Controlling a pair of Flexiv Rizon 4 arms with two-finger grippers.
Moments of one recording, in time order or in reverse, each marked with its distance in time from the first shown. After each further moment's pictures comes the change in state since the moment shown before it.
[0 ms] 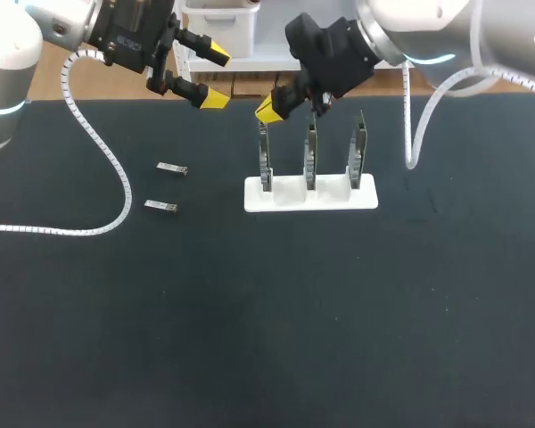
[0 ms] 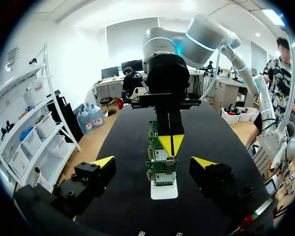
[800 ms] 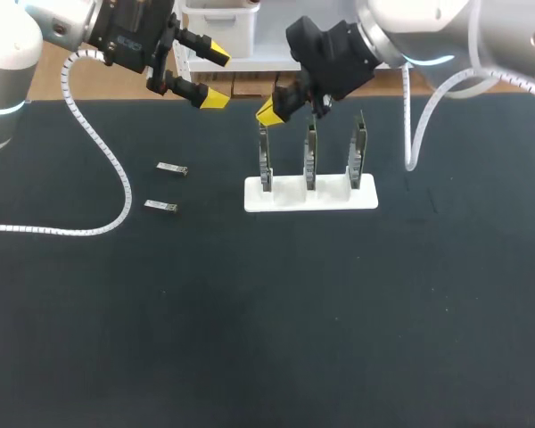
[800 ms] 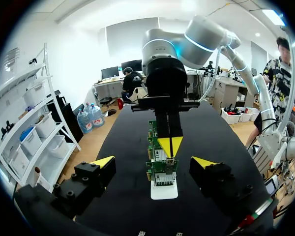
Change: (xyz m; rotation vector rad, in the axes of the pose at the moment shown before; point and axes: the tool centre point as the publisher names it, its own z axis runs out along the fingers) left arm 0.000 0.000 0.000 0.000 0.000 0.000; right arm 0.006 -0.001 0.003 -0.009 0.000 0.017
